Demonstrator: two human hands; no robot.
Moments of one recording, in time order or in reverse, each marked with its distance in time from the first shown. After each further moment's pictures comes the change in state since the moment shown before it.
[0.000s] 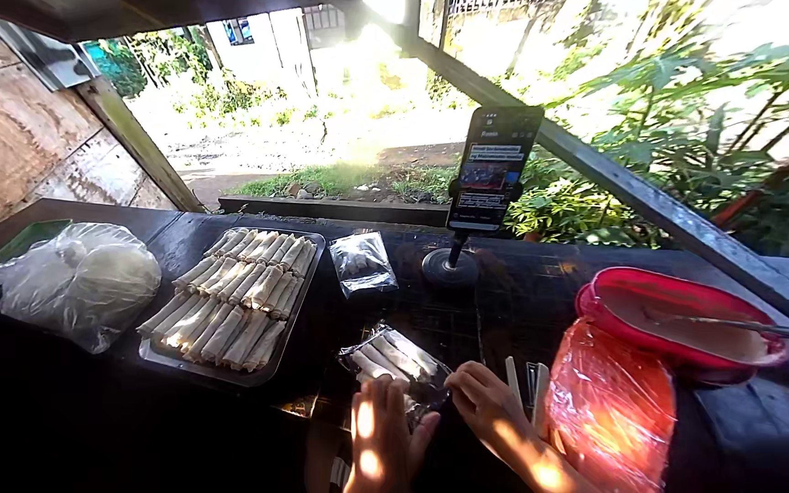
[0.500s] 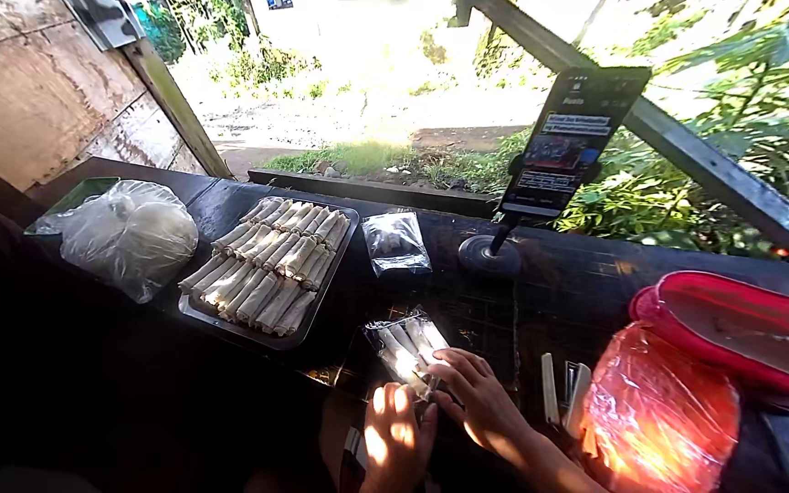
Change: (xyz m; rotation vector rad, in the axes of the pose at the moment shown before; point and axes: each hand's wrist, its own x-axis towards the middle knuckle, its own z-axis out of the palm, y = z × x) left_hand -0.042 -0.012 0.016 0.157 0.200 -0.045; right_hand 0.005 -0.019 0.025 0.052 -0.154 -0.243
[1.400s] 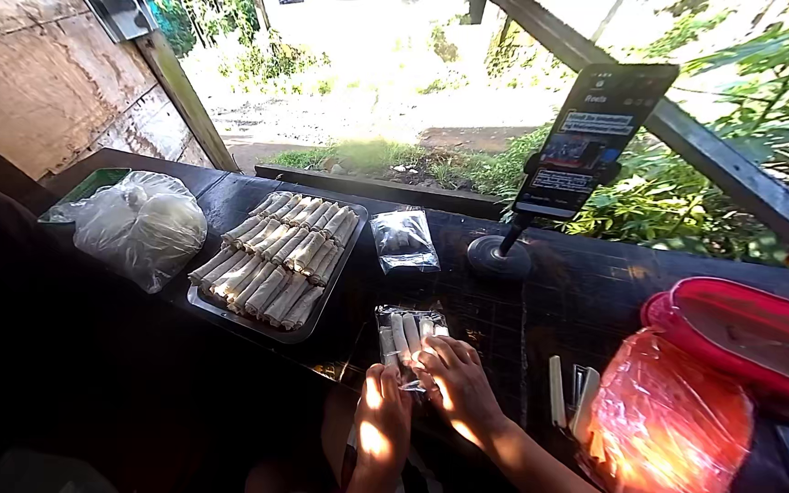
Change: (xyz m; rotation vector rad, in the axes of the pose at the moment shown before) left_hand 0.009 -0.011 -0.001 0.011 0.001 -0.170; right_hand 0.026 -0.019 0.022 -0.115 0.018 0.069
